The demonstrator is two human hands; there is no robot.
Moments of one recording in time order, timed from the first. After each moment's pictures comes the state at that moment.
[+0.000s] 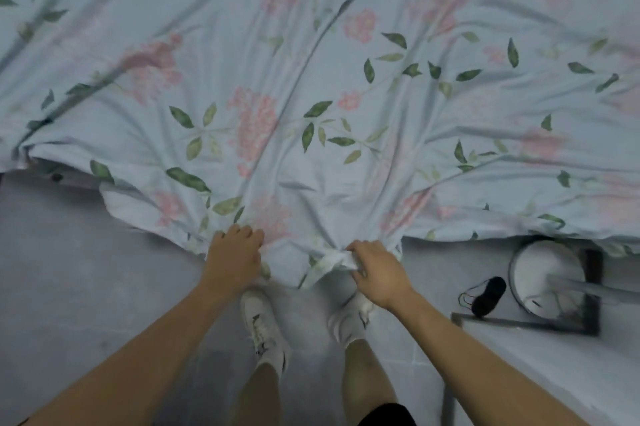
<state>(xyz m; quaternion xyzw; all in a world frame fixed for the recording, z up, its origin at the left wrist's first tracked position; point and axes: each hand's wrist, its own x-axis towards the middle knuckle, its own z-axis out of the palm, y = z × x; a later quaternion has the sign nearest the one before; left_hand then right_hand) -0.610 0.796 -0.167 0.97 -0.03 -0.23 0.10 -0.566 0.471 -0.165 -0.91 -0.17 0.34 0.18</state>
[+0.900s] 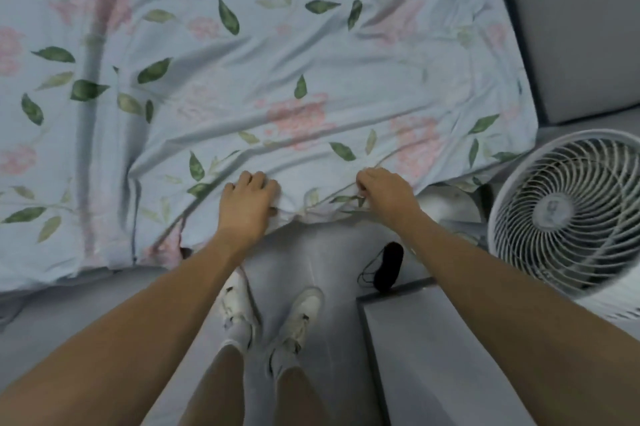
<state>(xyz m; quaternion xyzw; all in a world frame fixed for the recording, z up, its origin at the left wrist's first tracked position) -0.365 0.279 -0.206 0.95 -0.23 -0.20 0.04 -0.381 -0.026 -0.202 -0.97 -0.09 0.22 0.07</state>
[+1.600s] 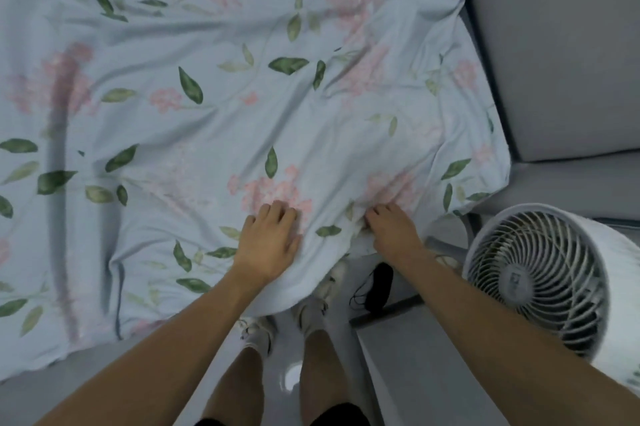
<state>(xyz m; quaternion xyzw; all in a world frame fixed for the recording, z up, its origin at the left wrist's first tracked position) -0.294 0.194 -0.175 0.93 -0.26 -0.22 0.12 -0.343 -0.089 -0.191 -0.95 0.00 0.28 0.10</state>
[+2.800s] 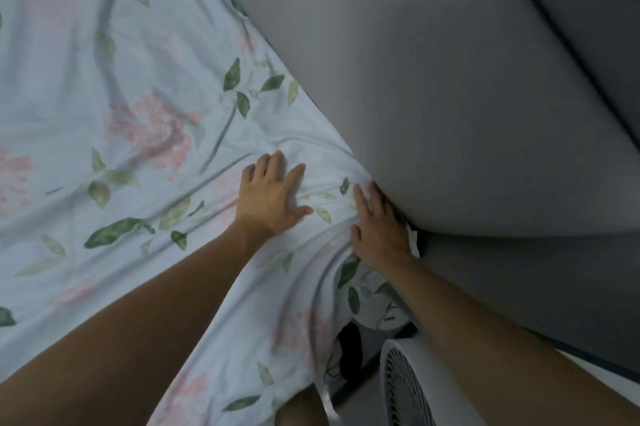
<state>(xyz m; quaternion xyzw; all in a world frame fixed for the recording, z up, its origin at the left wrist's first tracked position) -0.042 -0.169 -0.191 0.89 -0.41 -0.21 0.04 -0.230 -0.339 -0.190 -0.92 0.28 0.26 0.10</state>
